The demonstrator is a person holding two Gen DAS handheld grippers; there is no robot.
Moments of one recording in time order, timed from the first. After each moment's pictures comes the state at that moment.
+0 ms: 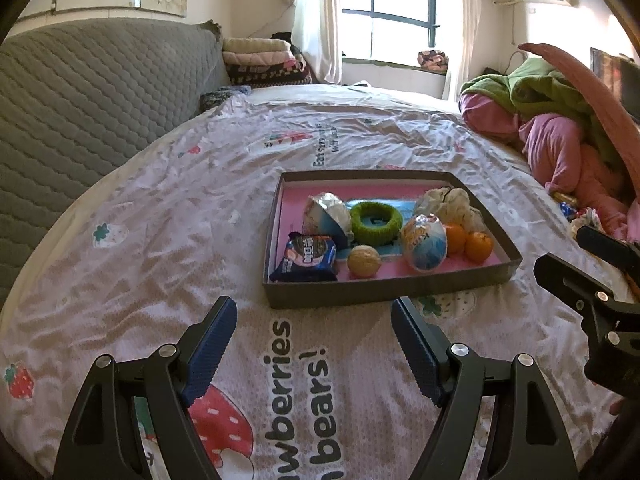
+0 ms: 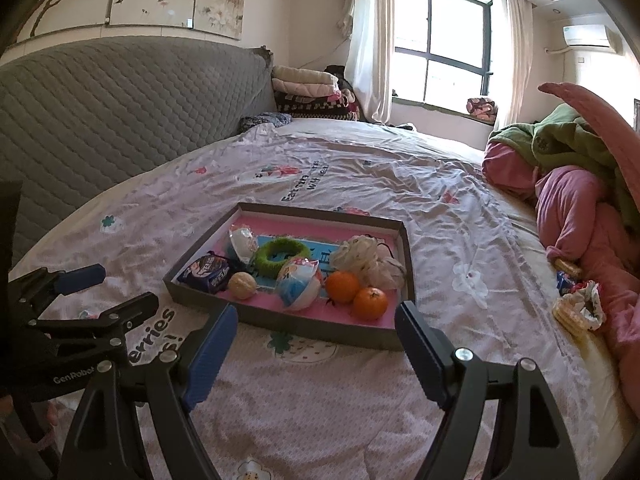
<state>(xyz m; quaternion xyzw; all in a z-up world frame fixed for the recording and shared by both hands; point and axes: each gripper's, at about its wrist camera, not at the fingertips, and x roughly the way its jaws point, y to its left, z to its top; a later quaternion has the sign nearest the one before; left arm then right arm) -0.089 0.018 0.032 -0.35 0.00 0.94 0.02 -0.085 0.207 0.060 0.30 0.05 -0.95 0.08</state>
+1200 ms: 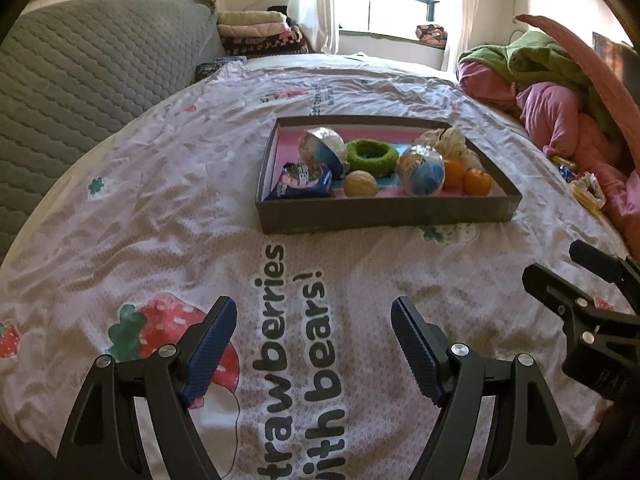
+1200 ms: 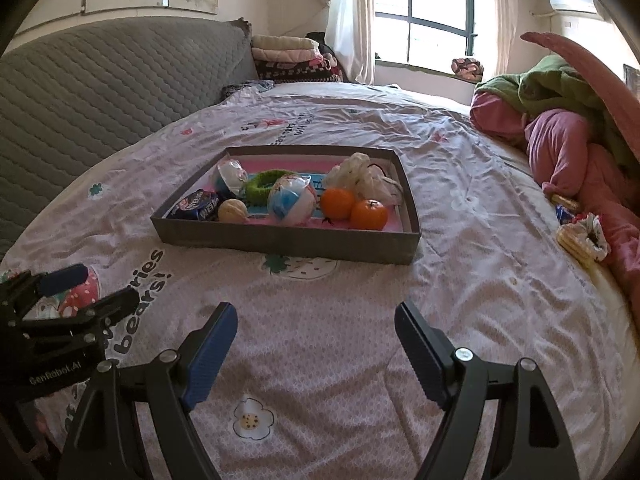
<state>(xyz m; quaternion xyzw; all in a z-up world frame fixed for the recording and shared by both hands) -0.060 0.021 -0.011 -0.40 0.01 0.92 0.02 -0.061 0.213 0.003 0.36 0.02 -0.93 0.06</state>
